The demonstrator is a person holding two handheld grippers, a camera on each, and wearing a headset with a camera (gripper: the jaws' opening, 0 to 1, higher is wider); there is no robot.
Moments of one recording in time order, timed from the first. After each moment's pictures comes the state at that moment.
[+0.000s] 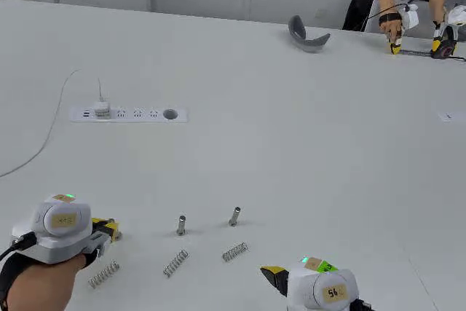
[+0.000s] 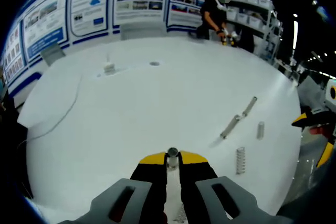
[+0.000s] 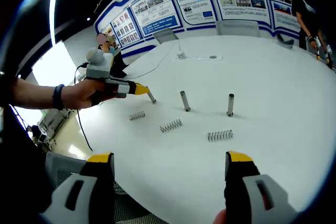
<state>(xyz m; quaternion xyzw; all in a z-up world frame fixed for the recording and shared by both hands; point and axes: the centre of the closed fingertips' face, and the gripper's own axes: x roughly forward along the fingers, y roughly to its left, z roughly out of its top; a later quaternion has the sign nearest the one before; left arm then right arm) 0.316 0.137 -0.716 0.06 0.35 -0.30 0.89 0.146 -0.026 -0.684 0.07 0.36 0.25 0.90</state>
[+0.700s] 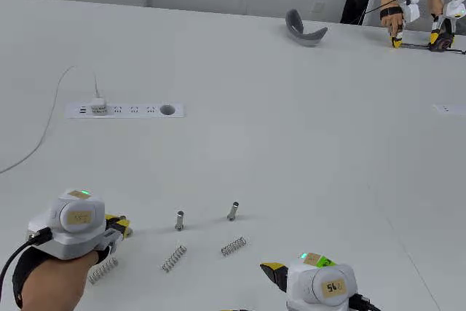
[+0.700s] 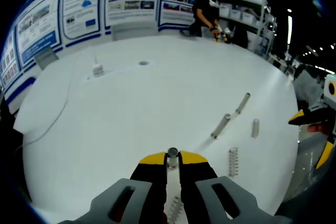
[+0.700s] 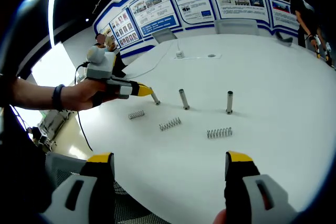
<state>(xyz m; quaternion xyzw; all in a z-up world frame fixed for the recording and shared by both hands) 0.312 0.121 -0.726 0.07 0.35 -0.32 0.88 0.144 -0.027 -0.687 0.07 0.37 0.24 0.89</state>
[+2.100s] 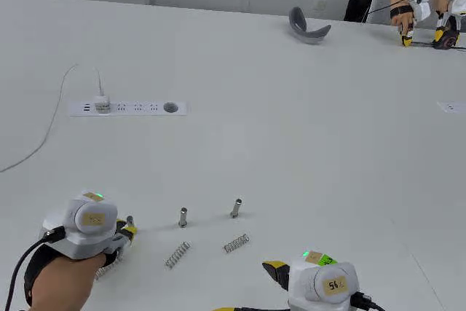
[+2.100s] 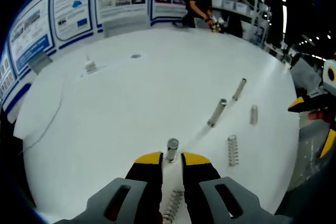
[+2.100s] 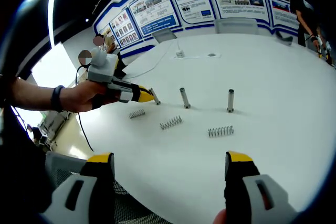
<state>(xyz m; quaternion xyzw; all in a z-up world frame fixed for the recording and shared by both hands) 0.301 0.119 -0.739 0.10 0.37 -0.34 0.86 0.142 -0.025 -0.690 0.07 0.37 0.24 0.89</state>
